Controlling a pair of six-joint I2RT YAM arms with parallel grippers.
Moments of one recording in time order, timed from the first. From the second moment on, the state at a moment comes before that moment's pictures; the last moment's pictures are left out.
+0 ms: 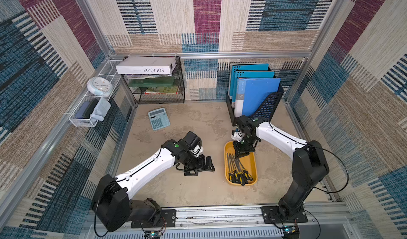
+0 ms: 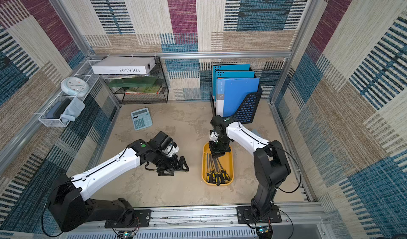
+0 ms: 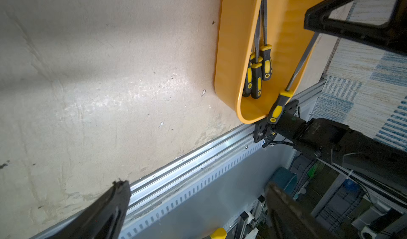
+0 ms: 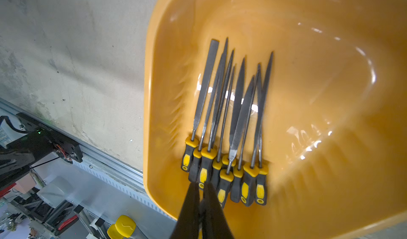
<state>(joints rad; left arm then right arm) -0.65 1.35 1.02 -0.91 0.52 -0.70 0.52 1.77 1.39 -1.17 -0.33 0.24</state>
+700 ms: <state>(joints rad) -0.57 1.26 0.93 -0.92 0.51 -0.69 0.52 1.93 1.46 -1.16 -0.26 0.20</state>
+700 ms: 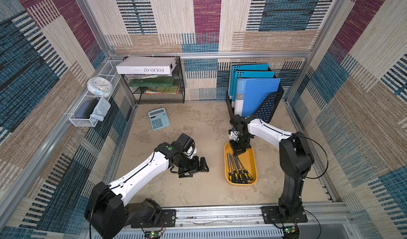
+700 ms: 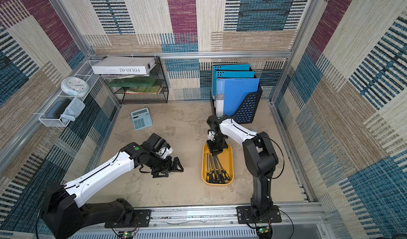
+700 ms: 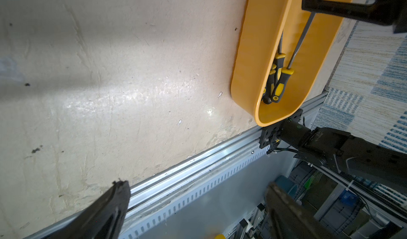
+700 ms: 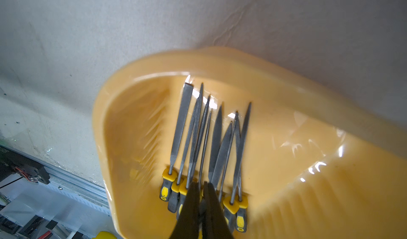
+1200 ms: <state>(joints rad) -0.42 1.20 0.95 -0.98 0.45 -0.65 0.44 1.73 1.44 -1.12 -0.20 0.22</state>
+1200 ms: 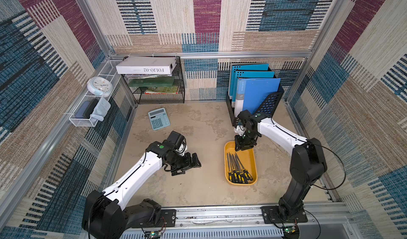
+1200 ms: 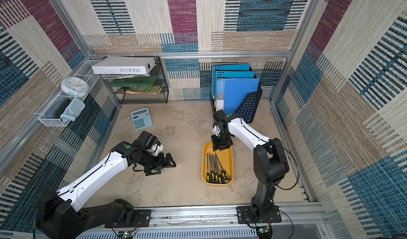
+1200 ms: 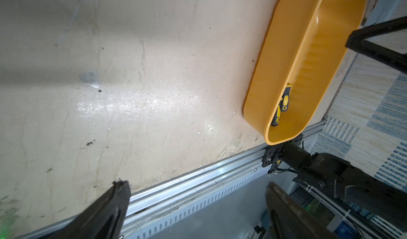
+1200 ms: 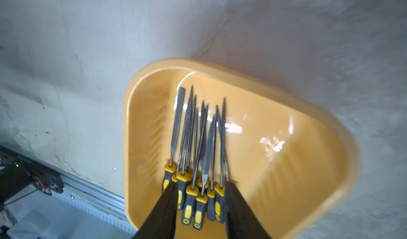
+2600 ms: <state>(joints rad) 0.03 1.45 0.52 0.39 -0.22 -0.14 0.16 1.46 0.32 0.89 0.42 -0.10</state>
